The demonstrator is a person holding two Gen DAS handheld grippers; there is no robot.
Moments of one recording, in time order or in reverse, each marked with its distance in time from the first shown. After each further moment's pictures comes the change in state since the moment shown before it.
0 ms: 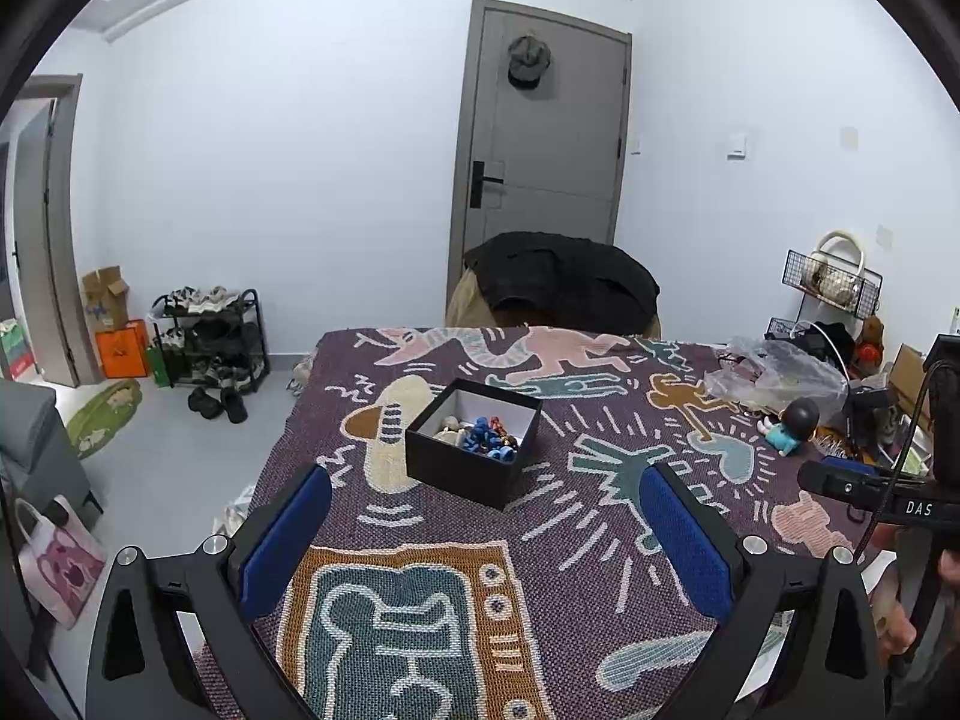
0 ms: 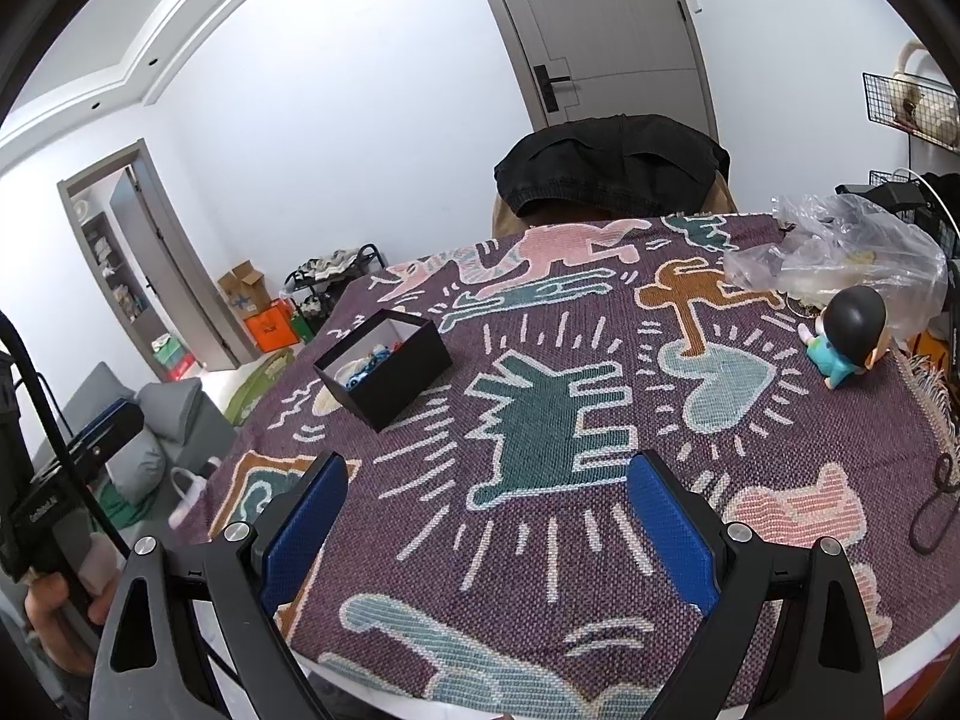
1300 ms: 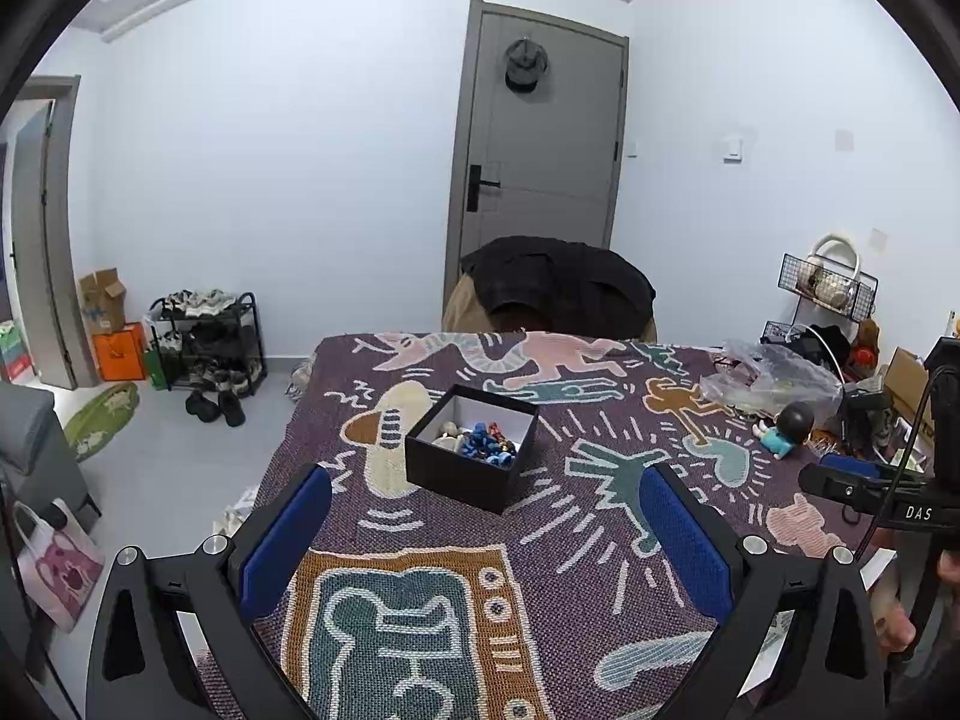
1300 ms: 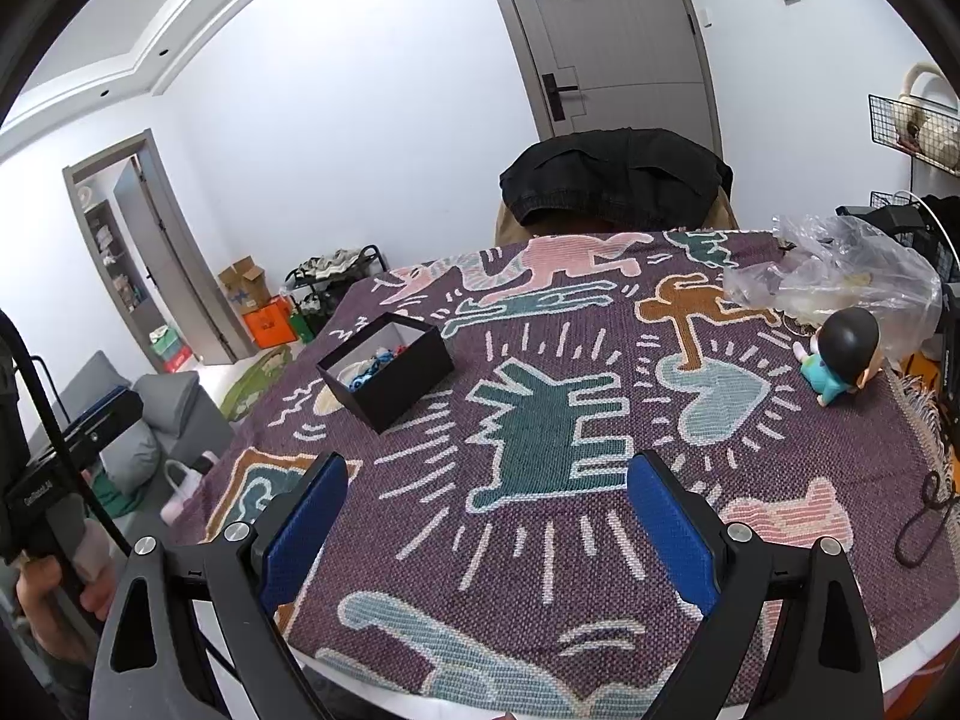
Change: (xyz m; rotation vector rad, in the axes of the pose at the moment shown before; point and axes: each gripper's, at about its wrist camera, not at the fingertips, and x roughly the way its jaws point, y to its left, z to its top) left arm -0.001 0.000 0.003 0.001 -0.007 -0.011; right arm -0.006 0.004 0.002 -0.039 -0.012 -0.008
